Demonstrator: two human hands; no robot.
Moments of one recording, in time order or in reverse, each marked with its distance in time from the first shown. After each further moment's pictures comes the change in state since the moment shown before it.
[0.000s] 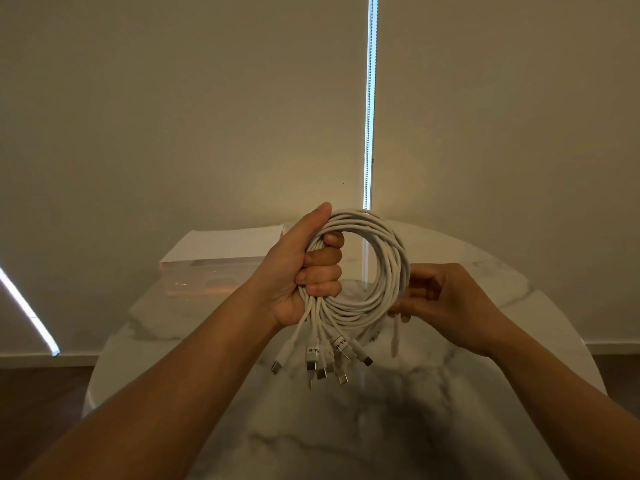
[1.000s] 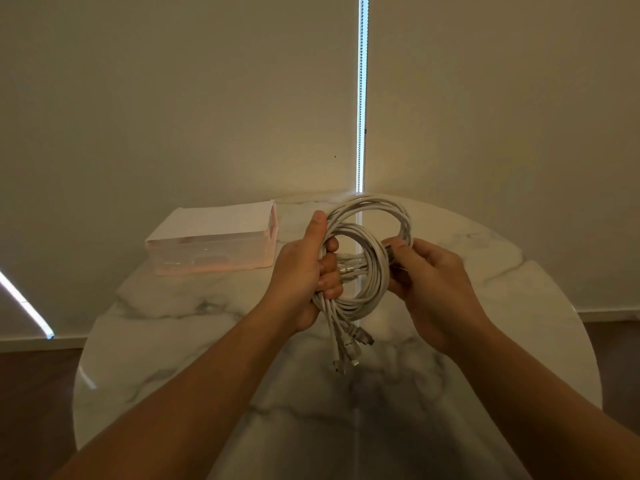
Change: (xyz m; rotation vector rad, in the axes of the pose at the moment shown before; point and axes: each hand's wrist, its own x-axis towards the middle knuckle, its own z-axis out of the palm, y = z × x) left_hand 0.011 -0.057 -0.009 0.232 0.394 0.147; right_hand -0.005 -0.011 0.042 0.673 0.424 0.375
